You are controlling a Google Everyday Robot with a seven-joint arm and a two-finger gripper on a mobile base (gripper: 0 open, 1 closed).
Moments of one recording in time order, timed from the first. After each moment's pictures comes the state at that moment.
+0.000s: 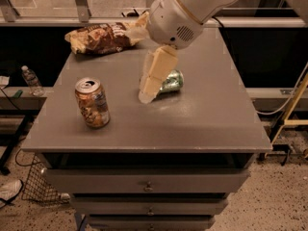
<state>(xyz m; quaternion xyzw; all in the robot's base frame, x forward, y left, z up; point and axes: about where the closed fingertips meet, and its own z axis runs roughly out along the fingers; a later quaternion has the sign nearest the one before) 0.495 0.034 0.982 -0.75 0.56 0.18 0.29</state>
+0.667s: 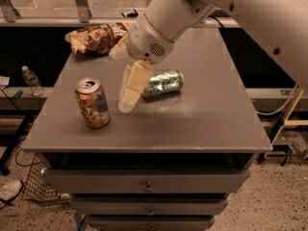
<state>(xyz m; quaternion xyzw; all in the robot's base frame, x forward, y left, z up) 0.507 0.078 0.936 -0.75 0.57 0.24 0.25</state>
